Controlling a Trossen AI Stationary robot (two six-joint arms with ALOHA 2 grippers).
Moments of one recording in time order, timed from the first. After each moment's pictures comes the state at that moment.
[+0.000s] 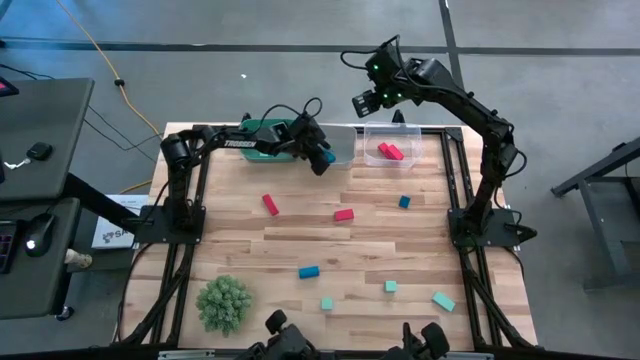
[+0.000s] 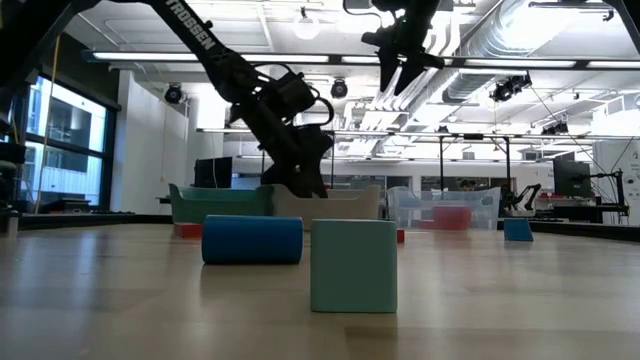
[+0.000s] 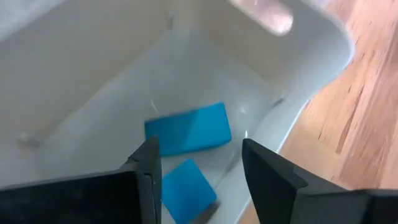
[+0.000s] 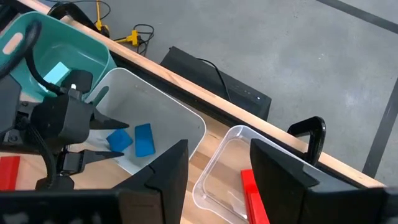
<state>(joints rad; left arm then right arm) 0.65 1.96 1.26 -0.15 0.09 -0.13 -0.63 1.80 2.05 -1.22 0.19 0.36</state>
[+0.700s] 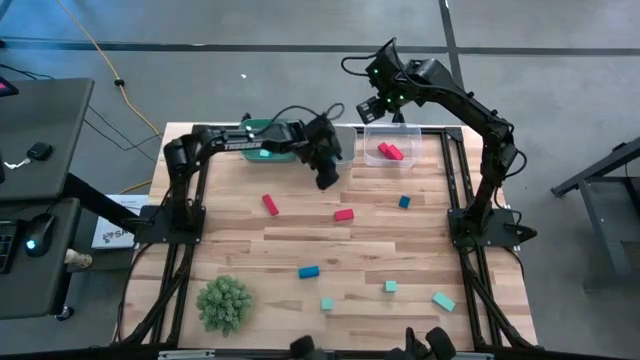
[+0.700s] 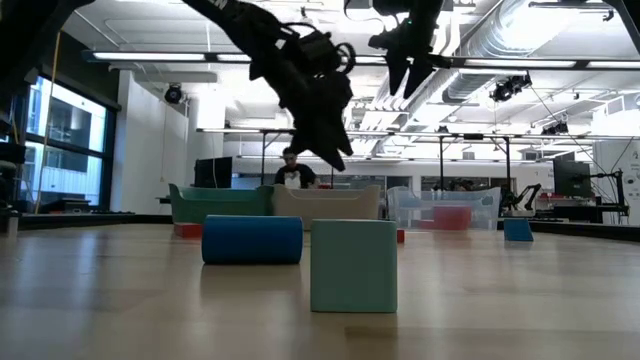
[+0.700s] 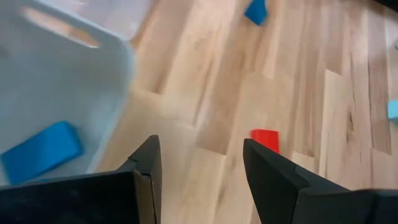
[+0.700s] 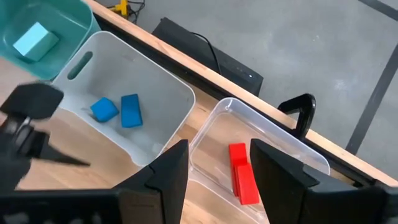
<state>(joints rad) 0.52 1.96 1.53 -0.53 0.30 -0.02 -0.63 1.80 2.05 -1.33 0.18 0.33</state>
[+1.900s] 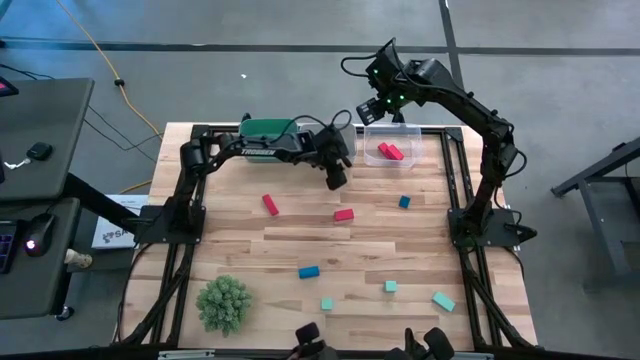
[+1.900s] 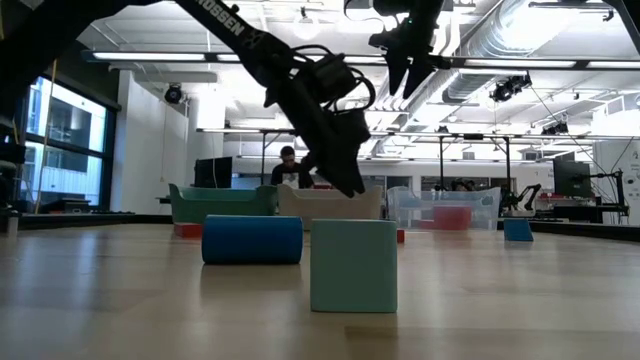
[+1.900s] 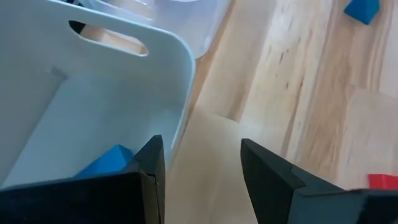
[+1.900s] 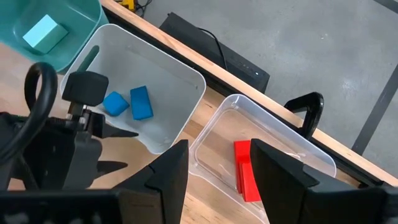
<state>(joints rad) 0.49 2.09 1.51 -0.31 0.01 0.04 -0.63 1.80 2.05 -1.33 0.15 0.31</state>
